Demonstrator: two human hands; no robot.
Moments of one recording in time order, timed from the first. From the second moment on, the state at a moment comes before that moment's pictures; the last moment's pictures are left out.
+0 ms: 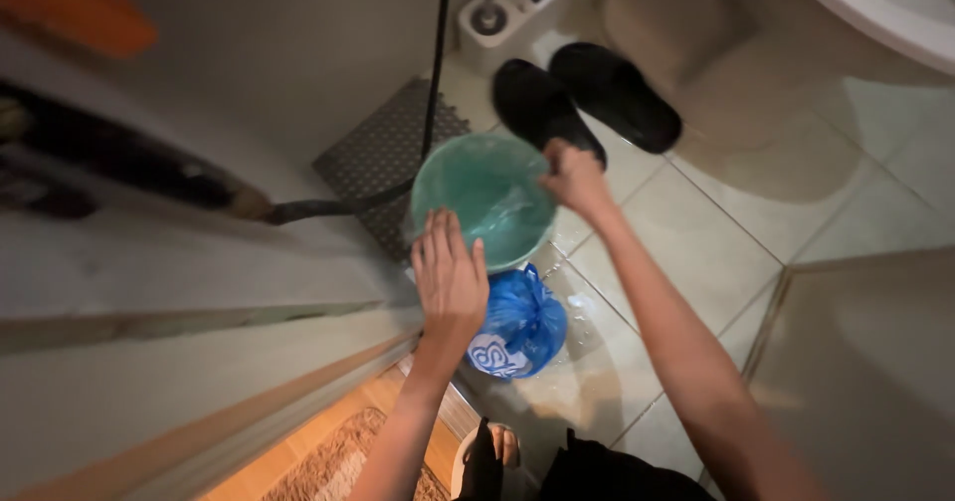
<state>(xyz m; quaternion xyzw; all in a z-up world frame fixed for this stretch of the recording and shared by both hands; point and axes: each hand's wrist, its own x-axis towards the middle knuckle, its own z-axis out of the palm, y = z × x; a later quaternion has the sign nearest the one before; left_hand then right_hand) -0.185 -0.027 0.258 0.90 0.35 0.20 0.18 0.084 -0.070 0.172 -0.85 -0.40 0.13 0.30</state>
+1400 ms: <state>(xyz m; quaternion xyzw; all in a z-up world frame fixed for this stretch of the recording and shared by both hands) -0.137 0.026 0.208 0.90 0.41 0.14 -0.04 0.026 0.144 0.007 -0.78 -0.34 0.30 0.43</state>
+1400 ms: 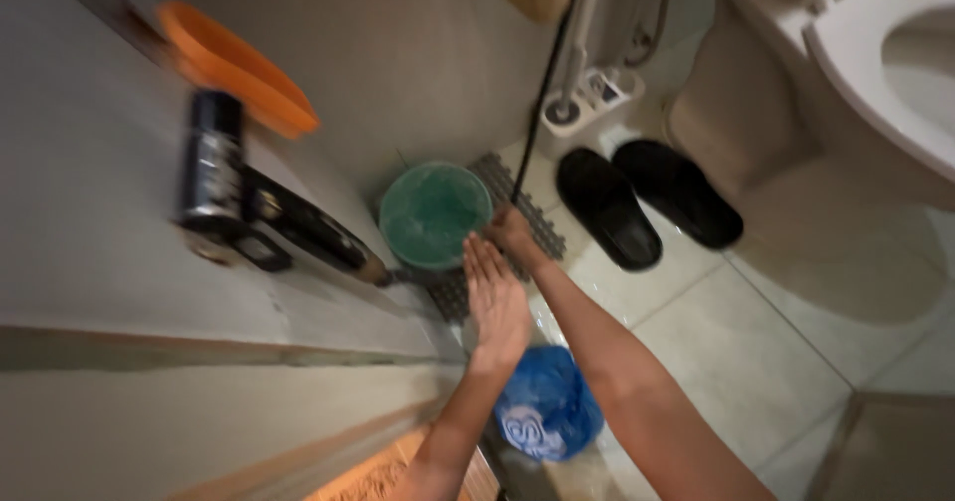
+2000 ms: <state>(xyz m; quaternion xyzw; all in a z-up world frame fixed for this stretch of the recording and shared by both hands) -0.200 -0.073 0.209 0.93 0.18 -0.17 0.26 -0.014 -0.206 0.153 -0.72 -0.62 0.08 0.31</state>
